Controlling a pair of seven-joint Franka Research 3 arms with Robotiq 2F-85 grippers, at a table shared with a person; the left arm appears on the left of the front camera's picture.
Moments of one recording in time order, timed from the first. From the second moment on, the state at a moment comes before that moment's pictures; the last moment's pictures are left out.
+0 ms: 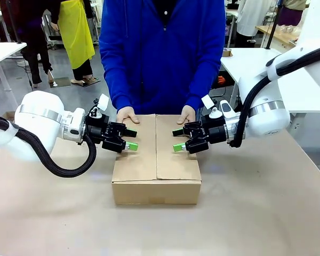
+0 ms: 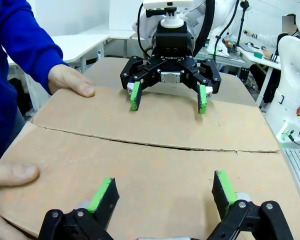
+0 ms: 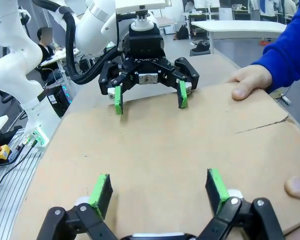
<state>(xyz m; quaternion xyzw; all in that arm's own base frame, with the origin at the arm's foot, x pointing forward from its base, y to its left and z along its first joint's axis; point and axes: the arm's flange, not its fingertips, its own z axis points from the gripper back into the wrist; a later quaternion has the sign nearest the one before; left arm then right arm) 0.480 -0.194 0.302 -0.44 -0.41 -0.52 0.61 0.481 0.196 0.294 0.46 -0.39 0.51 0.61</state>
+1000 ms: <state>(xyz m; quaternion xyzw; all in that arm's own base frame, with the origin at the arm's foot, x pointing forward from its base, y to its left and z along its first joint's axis) 0.480 -0.194 0.302 -0.44 -0.41 -0.52 0.61 0.481 0.196 0.294 0.46 -0.39 0.51 0.61</state>
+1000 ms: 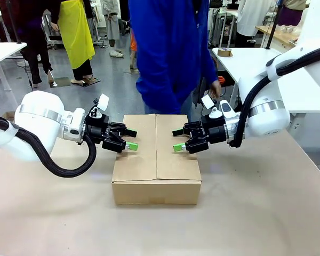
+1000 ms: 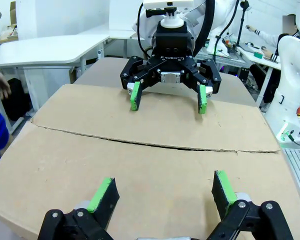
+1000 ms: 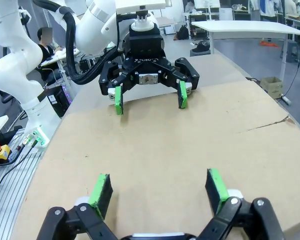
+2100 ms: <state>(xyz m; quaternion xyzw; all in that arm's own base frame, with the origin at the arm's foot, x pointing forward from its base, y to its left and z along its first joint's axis) 0.480 -0.194 0.302 -0.44 -0.41 -0.52 0.61 0.481 0.196 0.294 0.46 -0.39 0.51 0.61</state>
